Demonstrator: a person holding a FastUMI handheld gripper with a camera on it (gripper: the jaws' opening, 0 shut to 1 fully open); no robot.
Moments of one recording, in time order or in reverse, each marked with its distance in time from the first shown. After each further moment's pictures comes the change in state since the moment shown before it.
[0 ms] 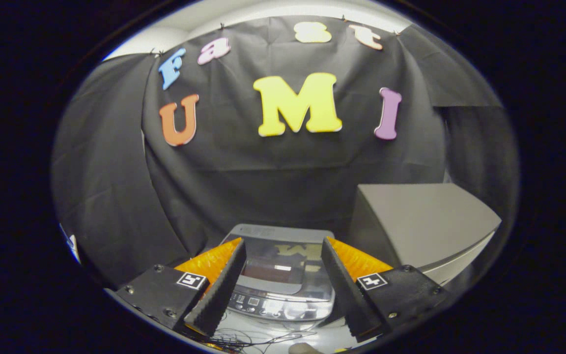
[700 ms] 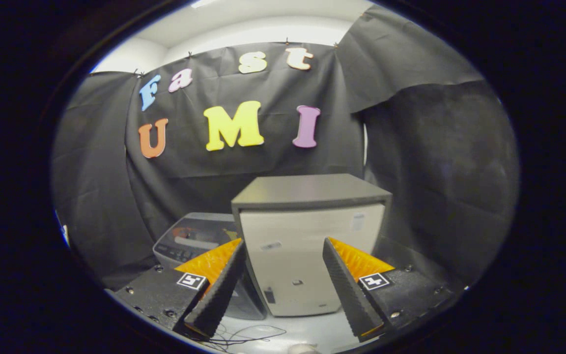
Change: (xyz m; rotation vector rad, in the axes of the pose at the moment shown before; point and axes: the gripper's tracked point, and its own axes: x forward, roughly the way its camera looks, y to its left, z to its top) arm -0.259 -0.228 -0.104 0.046 -0.030 -0.194
